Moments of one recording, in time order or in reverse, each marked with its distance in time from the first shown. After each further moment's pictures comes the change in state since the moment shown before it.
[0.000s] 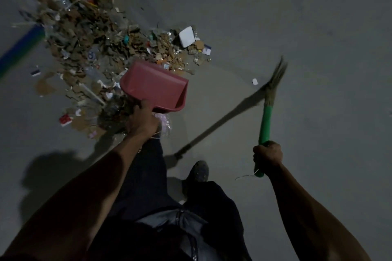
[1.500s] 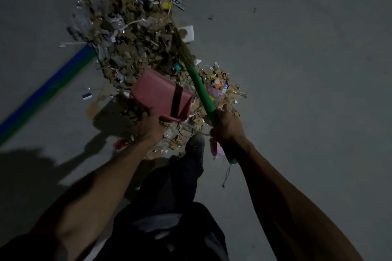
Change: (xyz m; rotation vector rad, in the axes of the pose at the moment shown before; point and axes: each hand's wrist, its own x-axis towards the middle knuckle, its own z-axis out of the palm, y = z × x) left_hand 0.246 -0.283 -0.185 0.066 -0.086 0.053; right_hand -0.255 -0.320 0.391 -0.549 -0.247 -0.645
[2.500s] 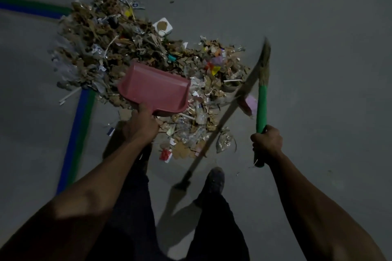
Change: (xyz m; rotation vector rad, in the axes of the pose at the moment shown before) left_hand 0.035 -0.168 -0.101 0.253 0.013 0.417; right_hand -0.120 -0.025 0.228 0.737 0.484 0.823
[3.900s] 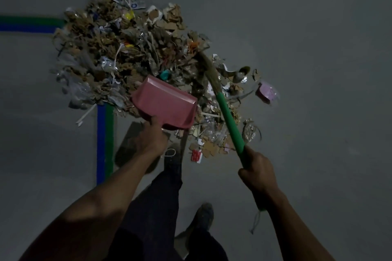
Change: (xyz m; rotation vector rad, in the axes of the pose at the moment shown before) left_hand 0.104 -0.136 -0.080 0.135 -0.261 0.183; right_hand -0.182 -0.085 0.156 -0.421 -0.129 -0.290
